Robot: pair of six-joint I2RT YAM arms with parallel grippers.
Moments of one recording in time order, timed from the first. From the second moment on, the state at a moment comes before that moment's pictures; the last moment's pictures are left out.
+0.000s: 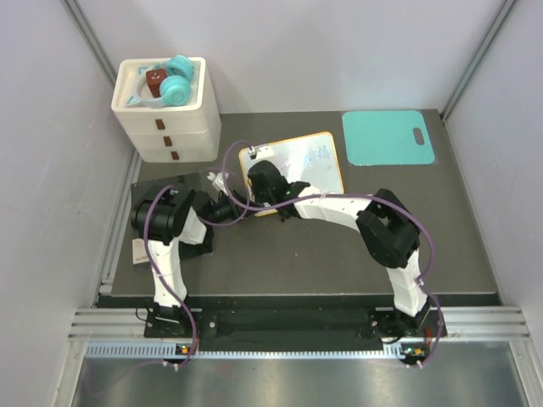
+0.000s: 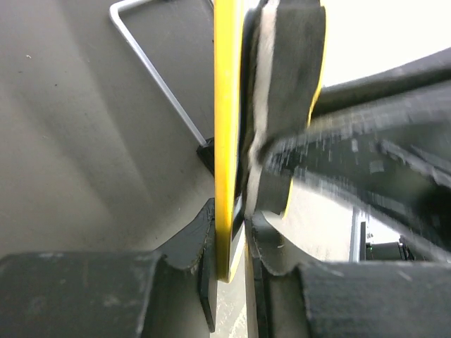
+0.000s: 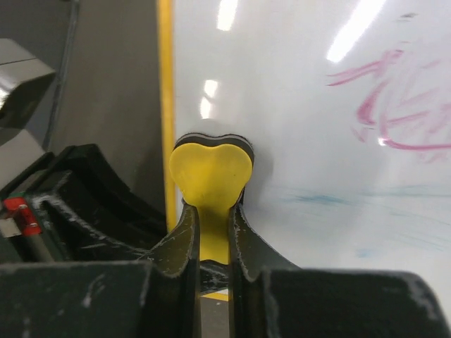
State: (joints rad) left arm -0.18 2.08 0.55 1.37 0.82 -0.84; right arm 0.91 2.05 1.50 -0.06 0.37 0.35
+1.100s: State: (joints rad) left arm -0.19 2.08 0.55 1.37 0.81 -0.86; right arm 0.81 2.07 1.68 -0.32 0.45 0.28
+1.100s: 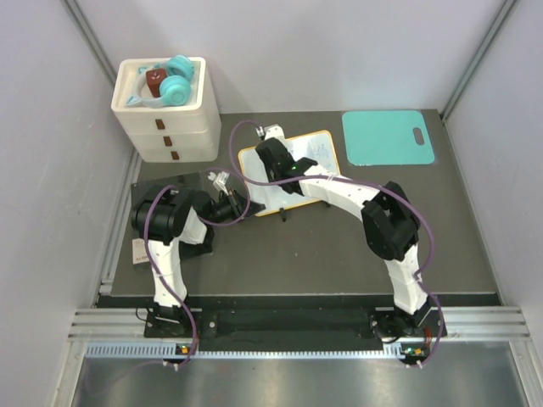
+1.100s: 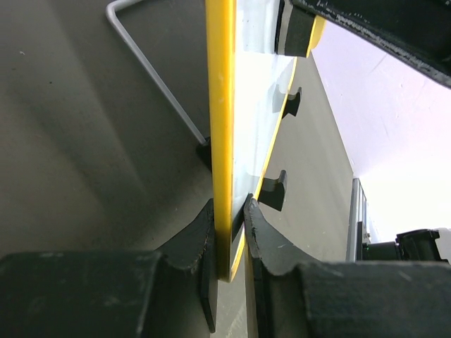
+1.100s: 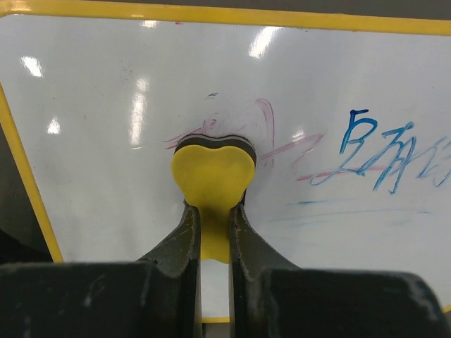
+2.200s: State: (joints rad) left arm -0.21 2.06 0.55 1.37 0.80 -0.84; right arm 0.63 2.02 1.67 -0.37 0.39 0.20
